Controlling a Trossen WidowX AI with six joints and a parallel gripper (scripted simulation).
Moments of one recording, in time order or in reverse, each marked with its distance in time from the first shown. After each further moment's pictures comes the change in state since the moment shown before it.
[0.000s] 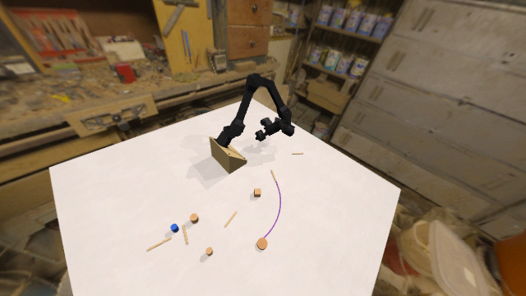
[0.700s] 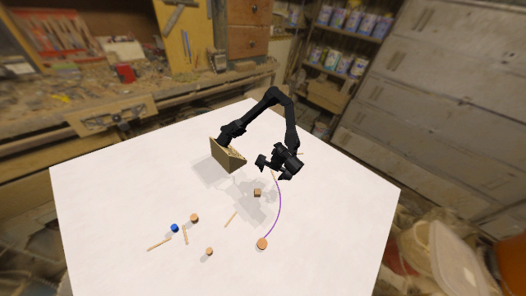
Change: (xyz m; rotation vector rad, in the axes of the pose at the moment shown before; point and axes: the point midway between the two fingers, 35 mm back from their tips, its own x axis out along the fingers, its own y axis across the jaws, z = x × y) arm -0.126 0.204 -0.193 1.160 0.401 -0.327
